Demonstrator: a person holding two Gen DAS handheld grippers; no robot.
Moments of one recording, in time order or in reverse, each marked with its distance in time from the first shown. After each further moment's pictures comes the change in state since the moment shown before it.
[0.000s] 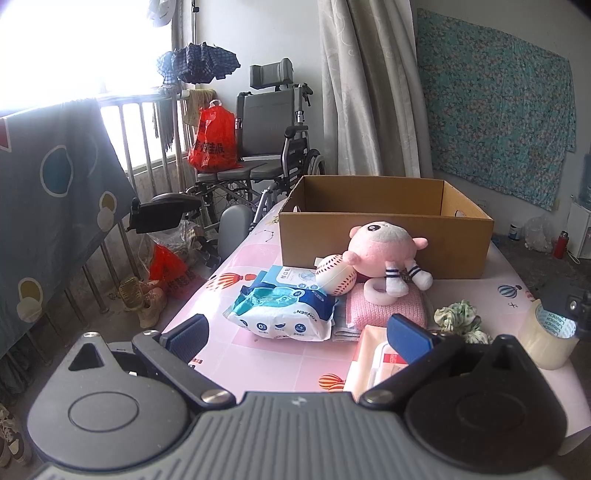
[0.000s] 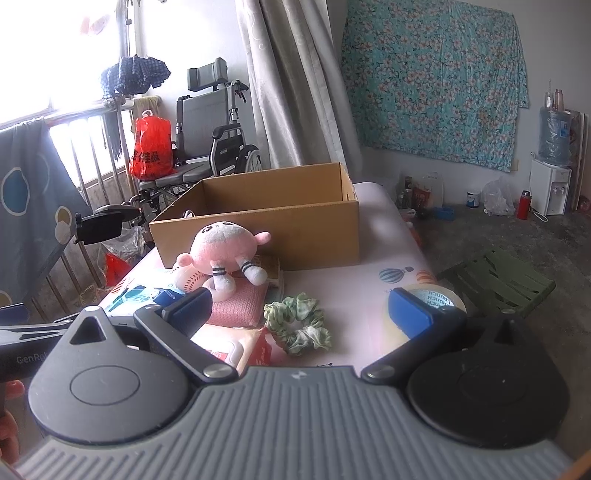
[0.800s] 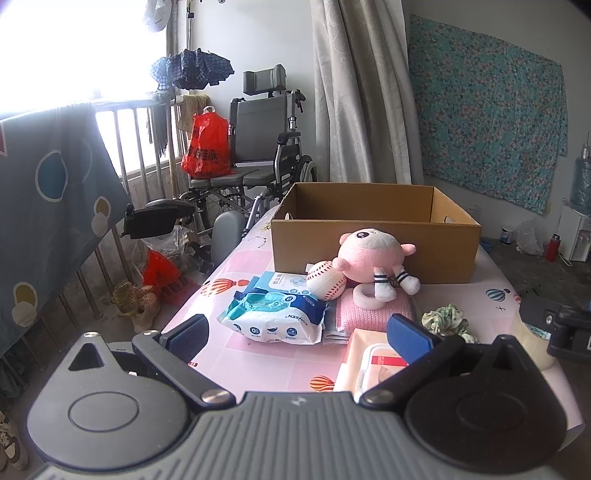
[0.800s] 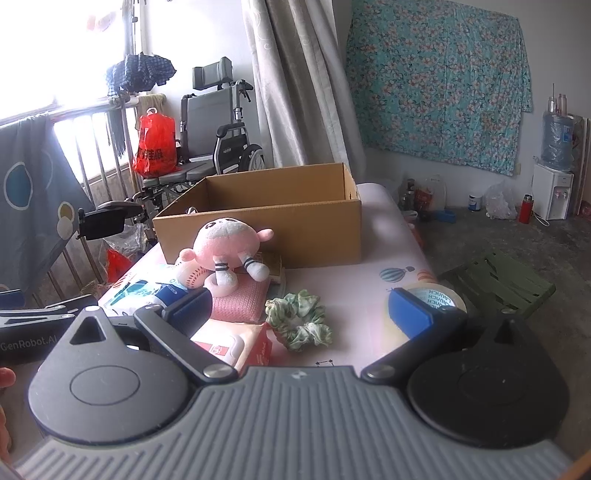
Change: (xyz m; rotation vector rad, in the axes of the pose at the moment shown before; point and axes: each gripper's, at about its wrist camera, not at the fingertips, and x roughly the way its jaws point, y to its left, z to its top) left arm -0.009 -0.005 0.000 0.001 -0.022 -0.028; right arm -0.004 0.001 -0.004 -0.018 -0.003 0.008
